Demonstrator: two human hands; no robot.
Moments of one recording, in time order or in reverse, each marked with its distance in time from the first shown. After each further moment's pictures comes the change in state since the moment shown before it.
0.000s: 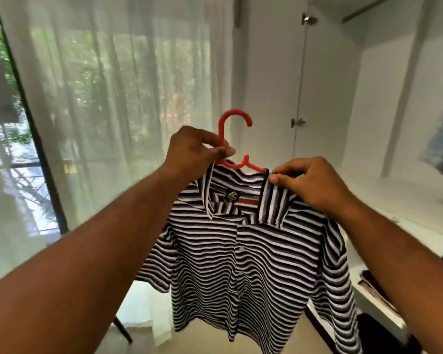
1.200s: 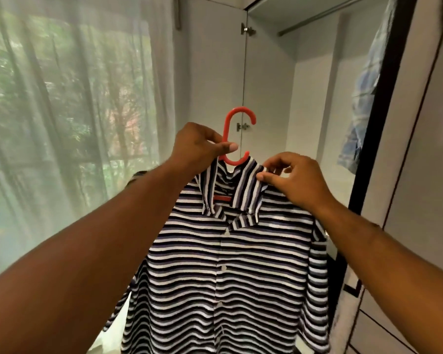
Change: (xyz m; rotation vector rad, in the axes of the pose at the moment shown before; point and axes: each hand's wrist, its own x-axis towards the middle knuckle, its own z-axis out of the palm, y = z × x) left_hand 0.038 0.078 0.113 -0.070 -0.145 0.058; right_hand -0.007 0.050 -0.101 -0.206 0.234 -0.055
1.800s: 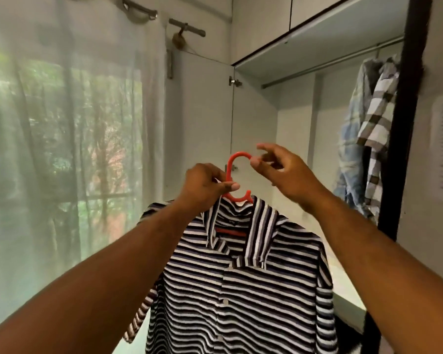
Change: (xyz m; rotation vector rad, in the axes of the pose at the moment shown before) left_hand 0.088 -0.032 0.028 -0.072 -0.057 0.138; right_hand 0.114 -0.022 -0.008 0.137 -0.062 0.052
